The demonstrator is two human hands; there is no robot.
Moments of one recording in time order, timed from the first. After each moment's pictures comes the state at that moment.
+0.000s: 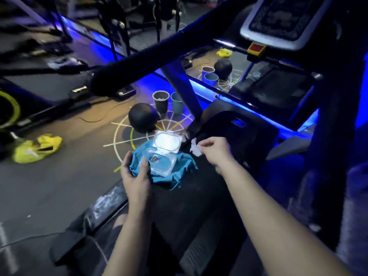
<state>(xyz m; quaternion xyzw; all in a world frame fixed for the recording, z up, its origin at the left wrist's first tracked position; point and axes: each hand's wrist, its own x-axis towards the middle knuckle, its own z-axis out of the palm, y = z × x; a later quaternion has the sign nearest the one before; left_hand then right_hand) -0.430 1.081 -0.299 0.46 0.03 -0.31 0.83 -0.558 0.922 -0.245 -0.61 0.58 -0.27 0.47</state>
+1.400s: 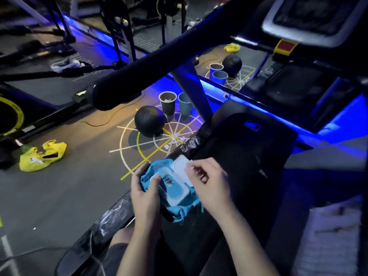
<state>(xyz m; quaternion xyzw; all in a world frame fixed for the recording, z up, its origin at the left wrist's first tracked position) -0.360 1.028 -0.299 0.63 -0.08 -0.28 0.72 -0.481 0.941 -0.265 -0.72 0.42 -0.35 0.41</state>
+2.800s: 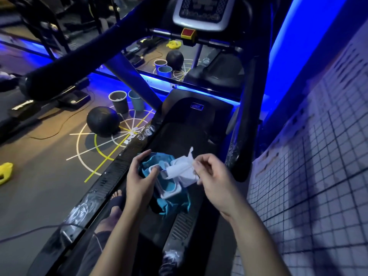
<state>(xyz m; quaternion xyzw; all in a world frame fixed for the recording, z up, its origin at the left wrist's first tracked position) -0.548 1.134 -0.273 0.65 -0.34 -0.32 0.60 -0.736 1.116 -0.207 -0.58 0.48 -0.40 0.52</state>
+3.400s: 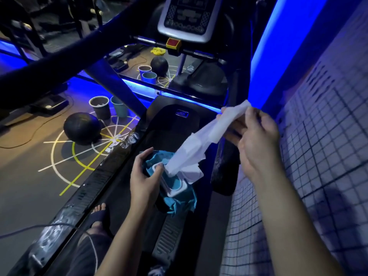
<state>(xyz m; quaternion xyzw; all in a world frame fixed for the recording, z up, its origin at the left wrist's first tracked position) -0.583 1.085 -0.256 0.60 -0.35 -0.33 0.64 -0.775 1.039 -0.097 -0.43 0.44 -0.63 0.48</state>
